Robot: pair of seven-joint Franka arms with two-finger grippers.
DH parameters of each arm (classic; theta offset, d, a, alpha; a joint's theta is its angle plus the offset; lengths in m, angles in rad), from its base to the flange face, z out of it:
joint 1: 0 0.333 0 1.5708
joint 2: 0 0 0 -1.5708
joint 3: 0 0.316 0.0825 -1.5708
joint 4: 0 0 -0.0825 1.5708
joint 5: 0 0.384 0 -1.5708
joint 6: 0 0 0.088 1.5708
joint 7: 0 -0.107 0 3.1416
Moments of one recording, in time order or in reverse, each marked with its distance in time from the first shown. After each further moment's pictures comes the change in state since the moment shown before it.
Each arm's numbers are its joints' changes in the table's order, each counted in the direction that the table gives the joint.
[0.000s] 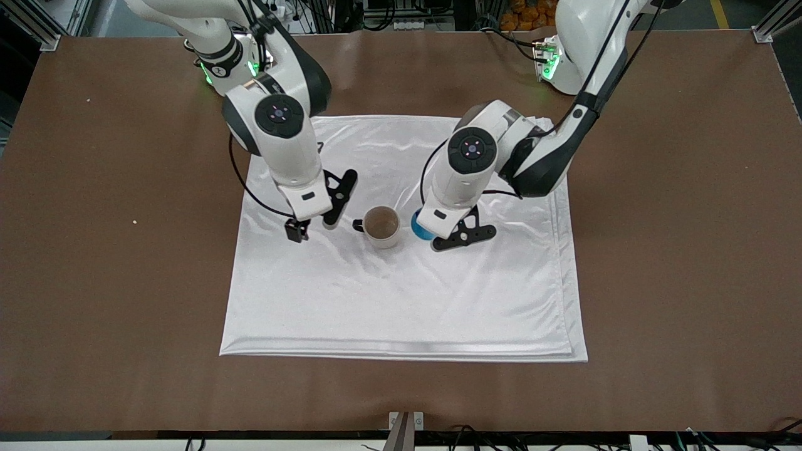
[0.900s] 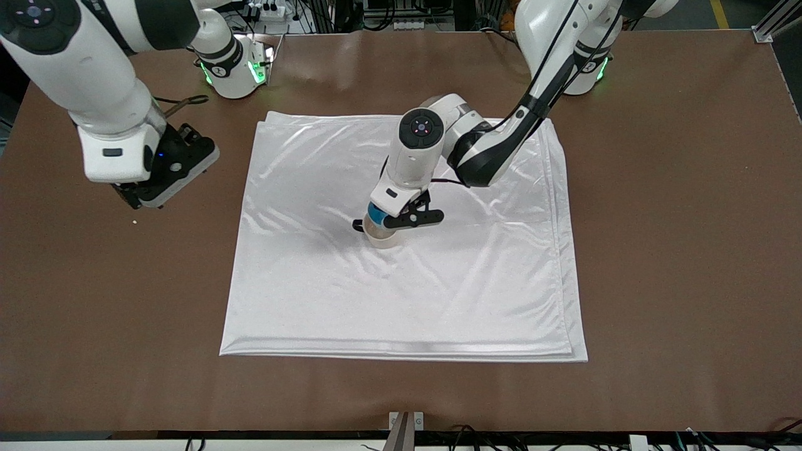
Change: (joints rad) left arm -0.127 -0.085 0.011 -0.002 0.000 -0.196 0.046; right arm -0.244 0.184 -0.012 -0.230 0.033 0.434 0.011
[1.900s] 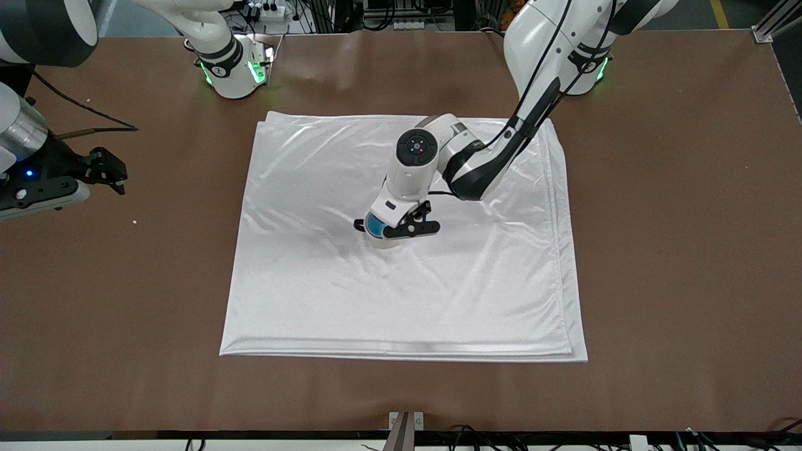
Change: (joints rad) left arm -0.015 -0.080 0.017 -0.001 0.041 -0.063 0.000; right arm -0.203 -0.001 -0.017 -0.035 0.005 -0.008 -0.298
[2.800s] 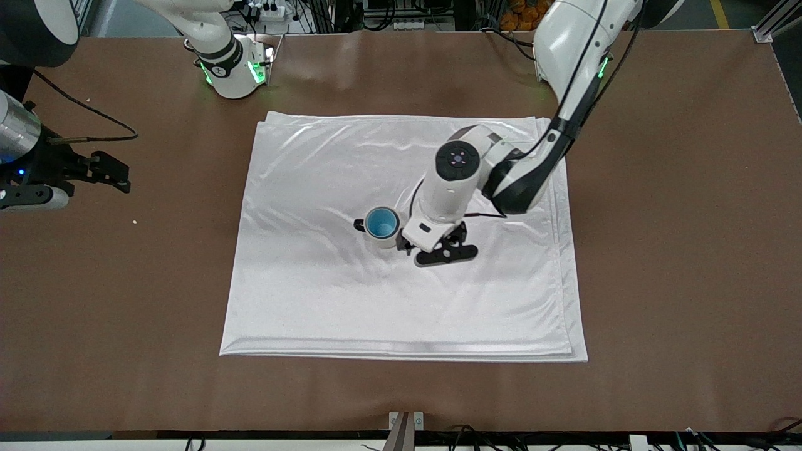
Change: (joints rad) left arm 0.119 0.068 0.057 -0.029 0.029 0.016 -0.143; right arm -0.045 0.044 0.000 0.084 0.113 0.001 -0.236
